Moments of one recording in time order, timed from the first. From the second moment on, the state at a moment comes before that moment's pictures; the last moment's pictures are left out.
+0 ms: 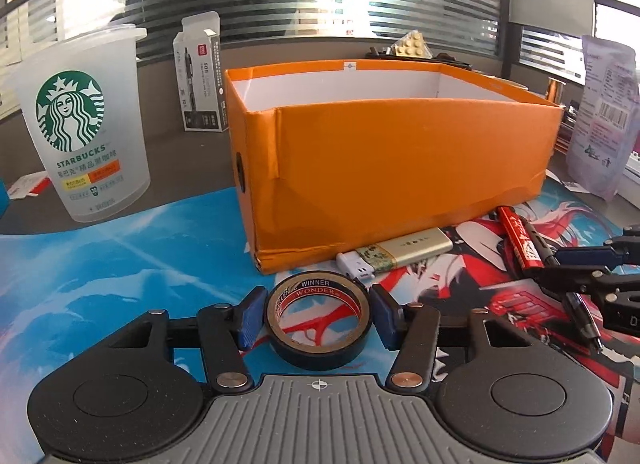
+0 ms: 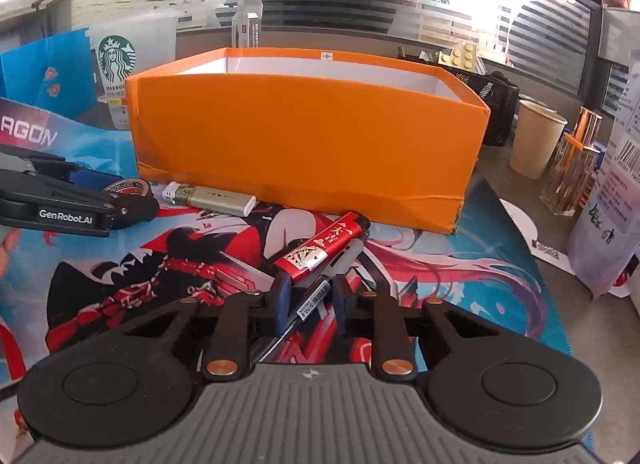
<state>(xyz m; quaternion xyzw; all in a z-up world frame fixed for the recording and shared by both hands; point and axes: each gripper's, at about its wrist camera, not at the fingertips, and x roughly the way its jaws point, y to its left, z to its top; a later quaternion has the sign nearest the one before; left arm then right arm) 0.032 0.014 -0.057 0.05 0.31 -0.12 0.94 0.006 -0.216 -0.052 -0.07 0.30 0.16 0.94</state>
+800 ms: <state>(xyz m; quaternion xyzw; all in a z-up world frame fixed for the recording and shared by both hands) -0.003 0.005 -0.025 0.04 0.29 -0.14 0.95 -0.018 -0.231 -0.032 -0.08 0.26 0.13 0.95</state>
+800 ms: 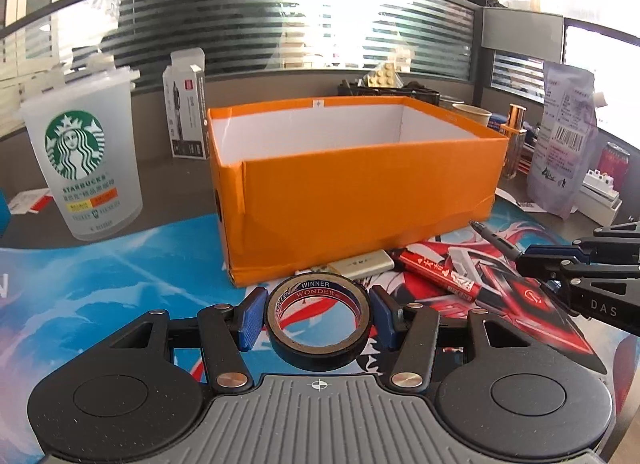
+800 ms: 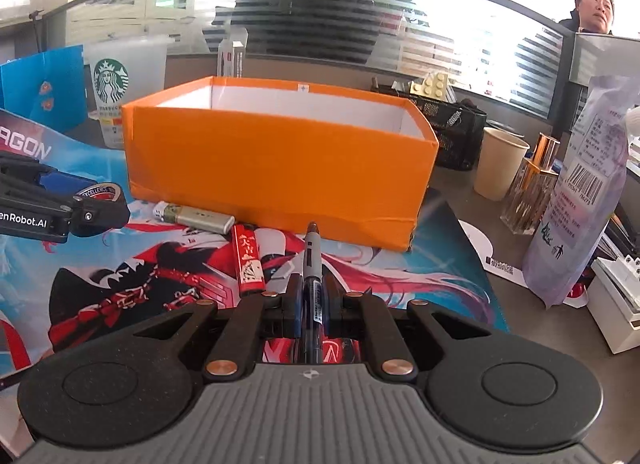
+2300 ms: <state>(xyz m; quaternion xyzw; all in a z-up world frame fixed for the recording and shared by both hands) -0.010 0.008 0.044 0.03 0.22 -0.14 0.97 -0.025 -0.214 0.024 -0.09 0.19 0.18 0.96</state>
